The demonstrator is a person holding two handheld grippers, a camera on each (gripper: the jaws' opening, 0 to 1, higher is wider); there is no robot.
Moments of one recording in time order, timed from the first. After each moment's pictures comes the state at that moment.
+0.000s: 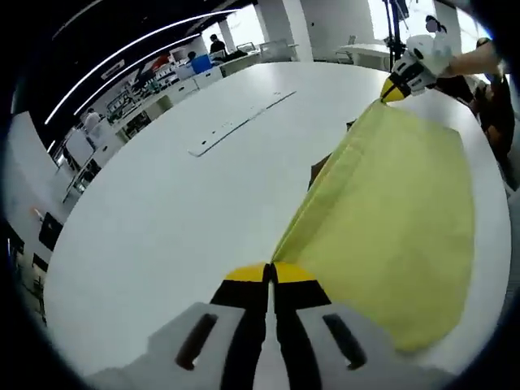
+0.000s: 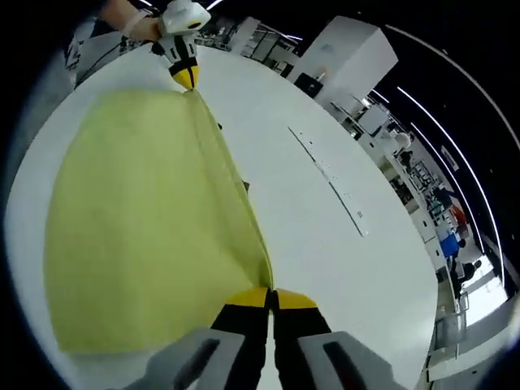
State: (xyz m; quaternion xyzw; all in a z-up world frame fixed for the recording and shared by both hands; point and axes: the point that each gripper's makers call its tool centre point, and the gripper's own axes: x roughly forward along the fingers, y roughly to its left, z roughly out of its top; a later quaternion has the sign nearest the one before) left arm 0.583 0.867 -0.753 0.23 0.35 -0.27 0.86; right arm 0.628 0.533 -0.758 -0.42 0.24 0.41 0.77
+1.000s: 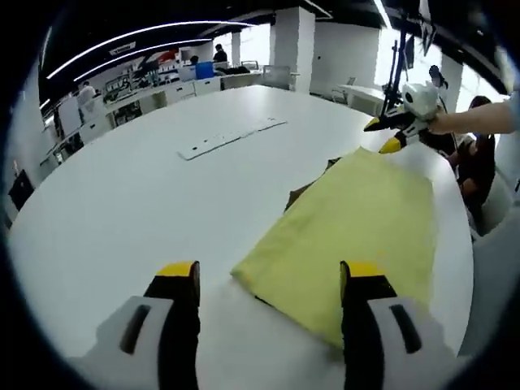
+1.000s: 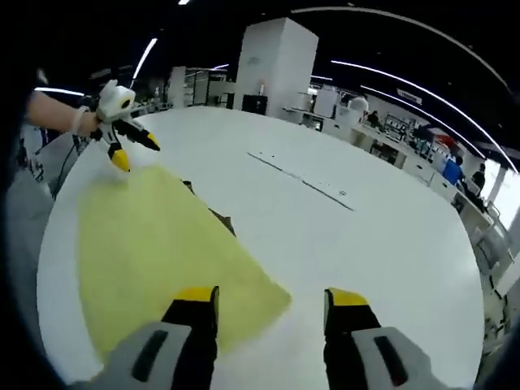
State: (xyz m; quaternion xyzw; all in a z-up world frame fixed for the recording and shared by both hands) left arm 0.561 0.852 -0.723 0.06 0.32 -0.32 0.89; right arm 0.610 0.526 -0.731 -0.17 0.27 0.38 0.87
